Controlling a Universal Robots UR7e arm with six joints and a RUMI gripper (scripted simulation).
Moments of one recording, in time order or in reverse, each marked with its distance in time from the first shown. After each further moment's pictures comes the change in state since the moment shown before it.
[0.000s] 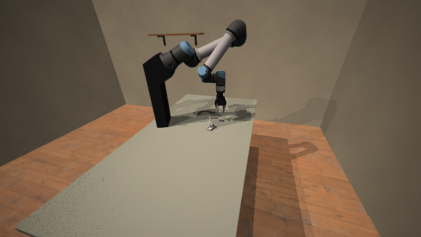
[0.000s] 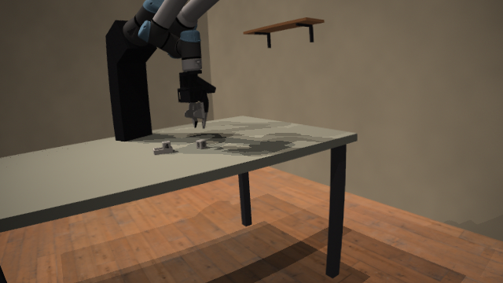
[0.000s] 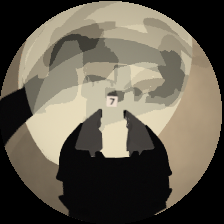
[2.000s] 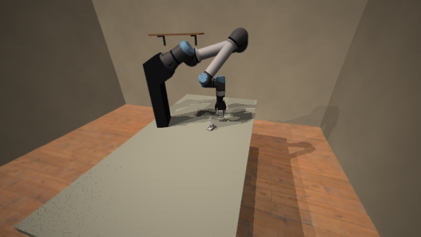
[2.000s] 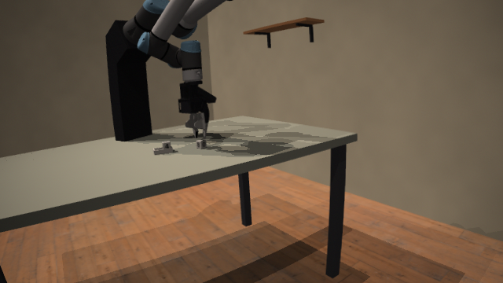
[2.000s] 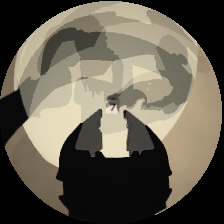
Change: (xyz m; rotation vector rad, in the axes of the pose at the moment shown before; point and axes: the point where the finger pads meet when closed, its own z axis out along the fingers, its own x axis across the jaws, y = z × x) arm 0.000 0.001 0.040 -0.001 0.001 0.000
